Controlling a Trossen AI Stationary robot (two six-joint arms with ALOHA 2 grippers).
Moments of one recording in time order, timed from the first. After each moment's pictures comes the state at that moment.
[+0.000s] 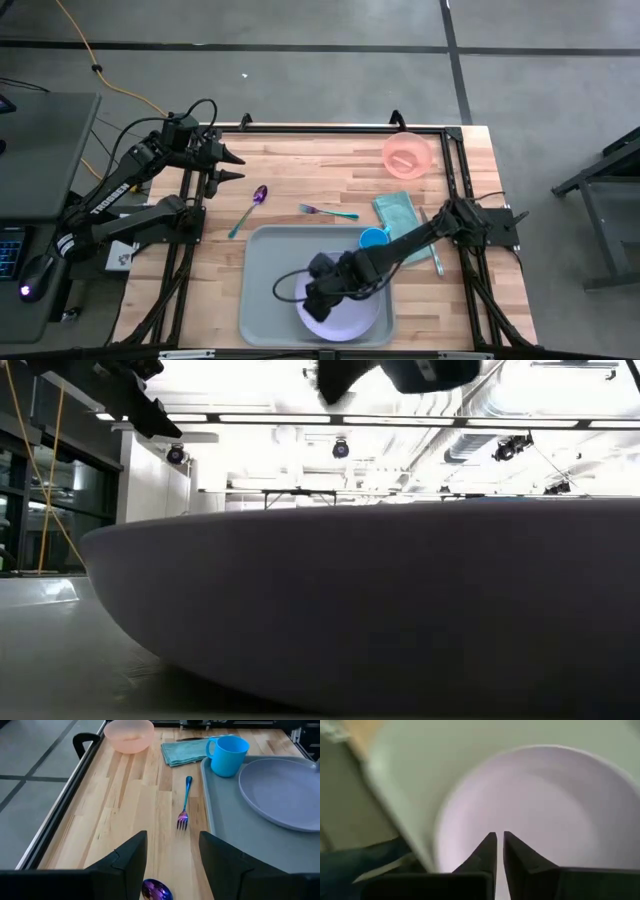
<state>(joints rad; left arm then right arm) 0.84 0.68 0.80 -0.78 0.62 0.50 0.45 2.14 1.99 -1.03 0.12 1.18</state>
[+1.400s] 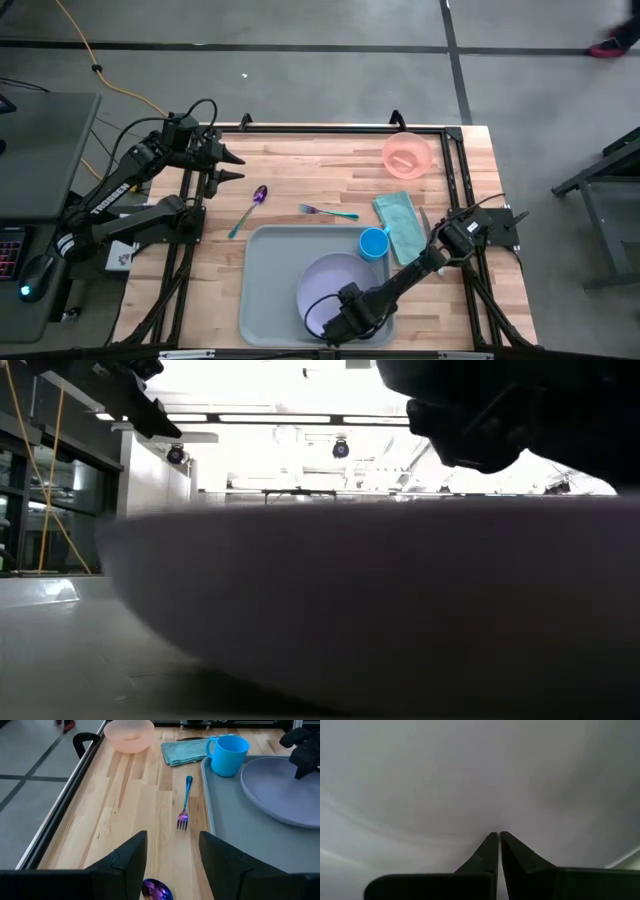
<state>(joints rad) 0.84 0.68 0.80 -0.78 0.62 0.50 0.62 2.32 1.90 -1.11 -0.12 1.74</state>
